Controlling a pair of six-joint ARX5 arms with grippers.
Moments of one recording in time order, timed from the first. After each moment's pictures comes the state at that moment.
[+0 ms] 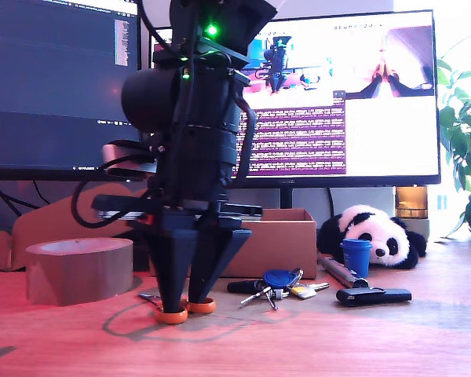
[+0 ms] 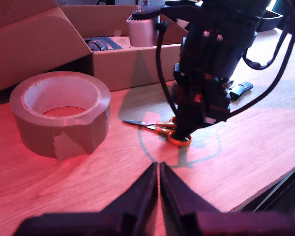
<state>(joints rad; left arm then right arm) -0.48 0.05 0.06 -0.35 0.22 -0.15 0.86 2.15 1.64 -0.92 -0.07 0.03</state>
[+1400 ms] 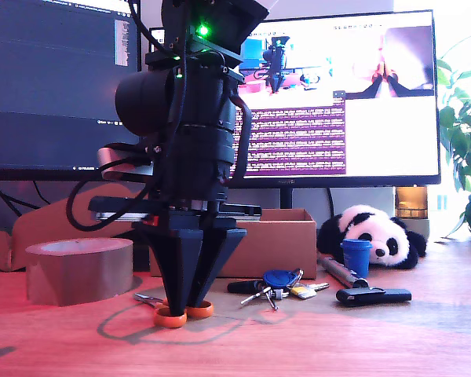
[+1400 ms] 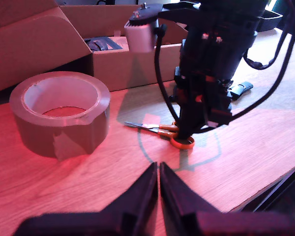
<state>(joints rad) -0.48 0.05 0.06 -0.35 0.22 -0.15 0.87 2.16 1.67 -0.97 -0.07 0.03</state>
